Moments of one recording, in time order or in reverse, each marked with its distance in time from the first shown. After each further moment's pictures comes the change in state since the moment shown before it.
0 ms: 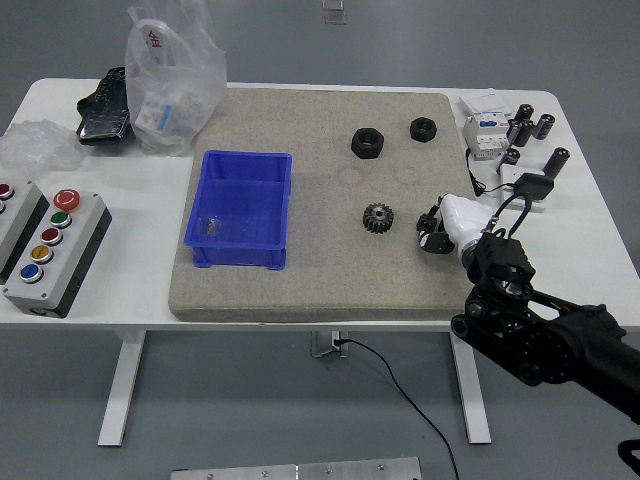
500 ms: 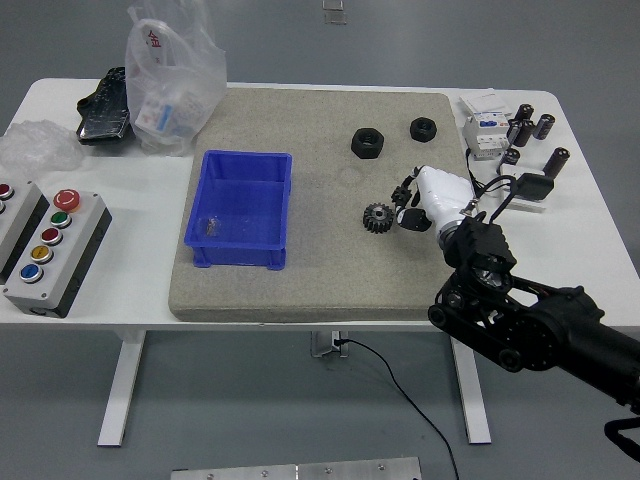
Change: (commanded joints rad) left arm -0.001 0.001 -0.012 0.000 0.008 -0.001 0.007; right arm 0.115 0.050 -0.093 0.038 0.081 -0.148 0.000
